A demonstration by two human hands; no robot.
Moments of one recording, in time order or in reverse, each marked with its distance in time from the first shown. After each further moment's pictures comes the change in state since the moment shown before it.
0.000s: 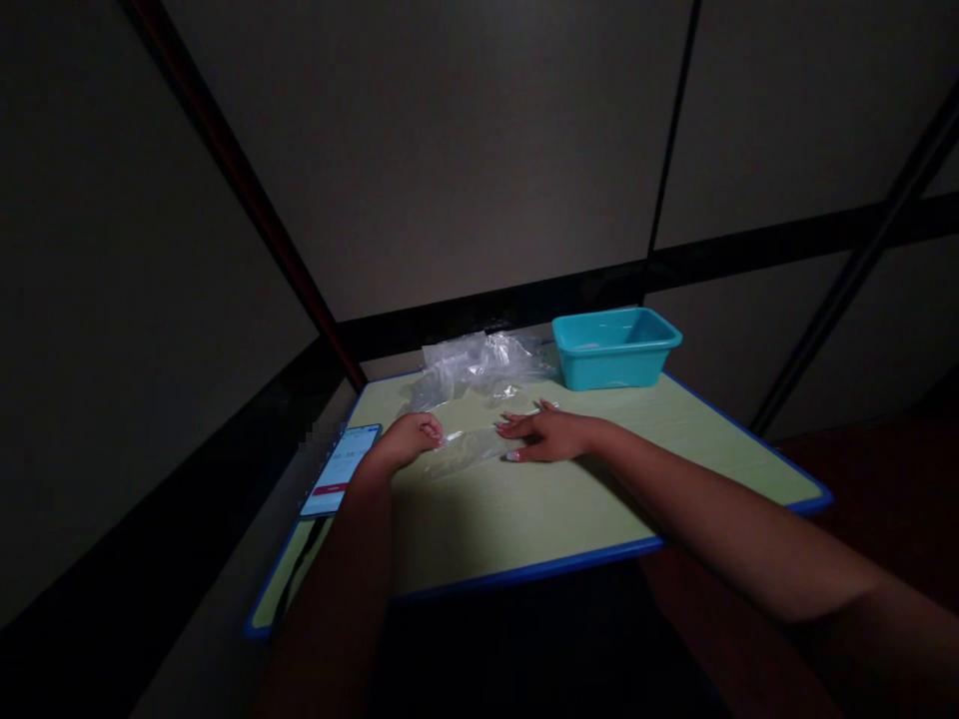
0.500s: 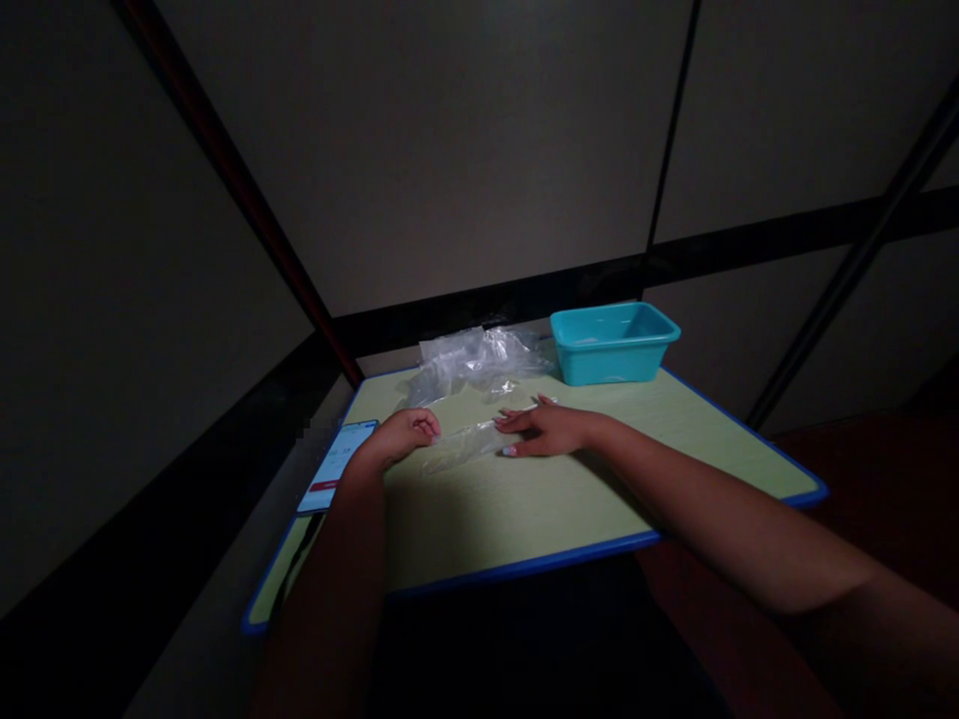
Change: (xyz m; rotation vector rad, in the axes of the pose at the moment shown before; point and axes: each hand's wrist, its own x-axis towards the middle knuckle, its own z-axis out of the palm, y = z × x) left_hand -0.001 -0.001 -0.003 -0.040 -0.070 -0.001; right_hand -0.002 -0.004 -0.003 0.038 0.000 0.015
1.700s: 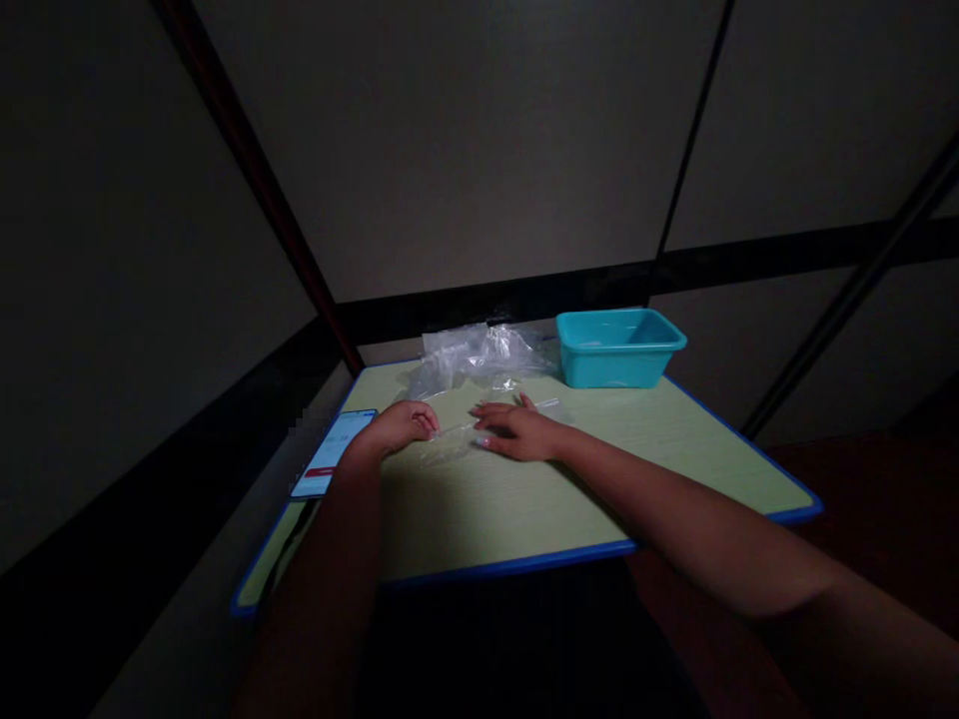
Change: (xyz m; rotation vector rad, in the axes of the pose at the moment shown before) left_hand 0.002 -0.002 -0.003 0.030 -0.054 -0.032; right_hand 0.028 -0.012 0.027 -0.025 0.246 -0.057
